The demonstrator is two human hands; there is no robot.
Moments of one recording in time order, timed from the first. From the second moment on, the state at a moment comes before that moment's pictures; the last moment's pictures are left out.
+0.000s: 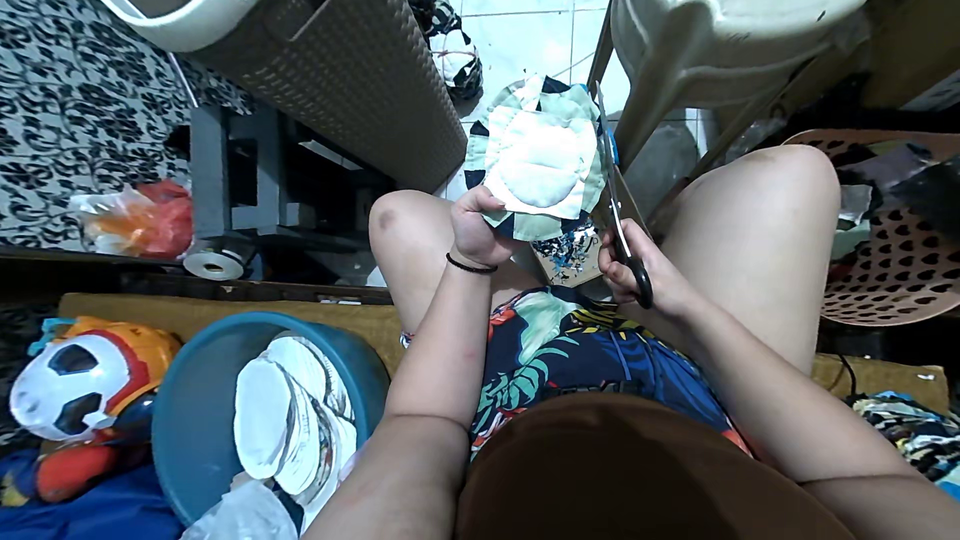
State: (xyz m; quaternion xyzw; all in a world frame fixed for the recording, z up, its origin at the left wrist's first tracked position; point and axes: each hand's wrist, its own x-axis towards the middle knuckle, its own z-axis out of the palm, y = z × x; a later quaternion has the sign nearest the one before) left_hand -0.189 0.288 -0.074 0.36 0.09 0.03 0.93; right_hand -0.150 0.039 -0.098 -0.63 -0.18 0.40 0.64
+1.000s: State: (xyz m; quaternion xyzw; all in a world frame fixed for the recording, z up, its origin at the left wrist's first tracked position) left_hand -0.191 0.301 -0.074 0.36 0.08 0.03 0.93; right_hand -0.149 0.035 -0.096 -0.59 -0.21 0.43 0.65
